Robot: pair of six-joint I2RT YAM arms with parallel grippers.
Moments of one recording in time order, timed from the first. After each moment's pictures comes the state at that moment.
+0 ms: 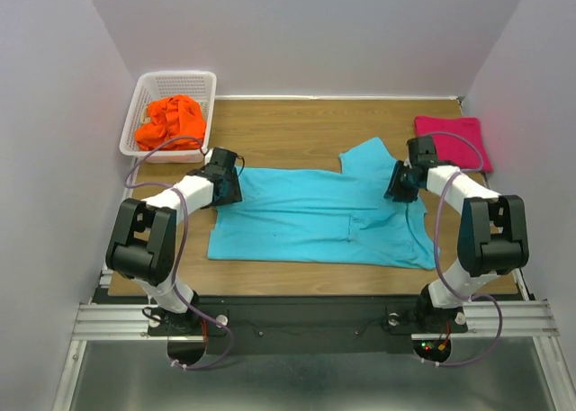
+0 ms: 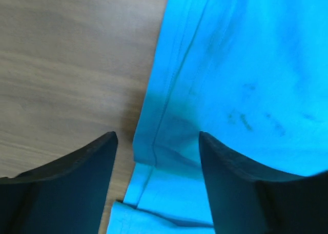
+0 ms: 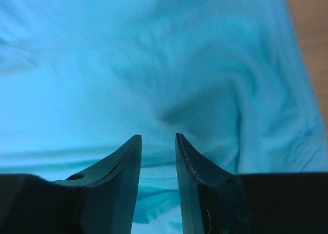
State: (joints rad) left arm -0.30 1.61 0.91 -0.38 -0.31 -0.45; right arm 0.05 1.63 0.98 -0.45 -0.09 0.44
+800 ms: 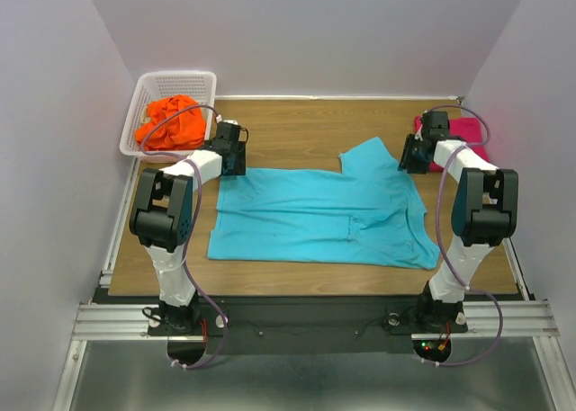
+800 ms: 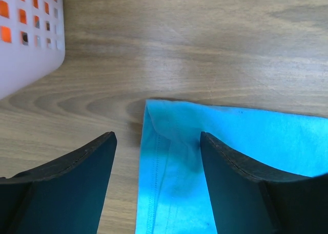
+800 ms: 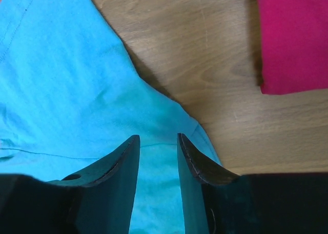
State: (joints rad) left arm -0.26 1.89 1.24 -0.27 -0.31 -0.18; right arm -0.07 1.88 1.33 -0.44 -0.07 0.24
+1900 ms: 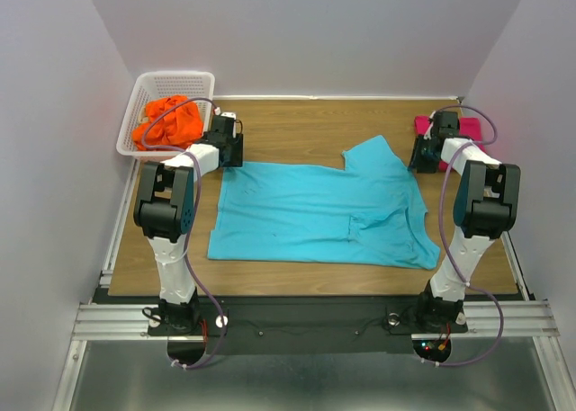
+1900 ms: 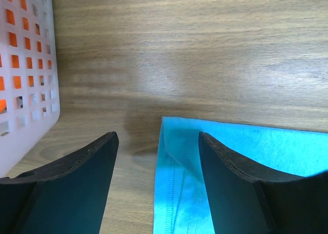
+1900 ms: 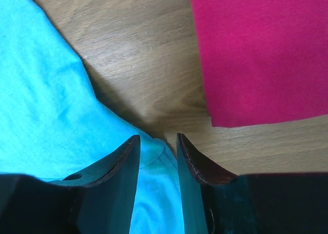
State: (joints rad) left arm -0.21 1.99 1.34 -0.20 -0.23 -0.10; right arm -0.15 1.97 1.39 -0.43 -0.09 0.16
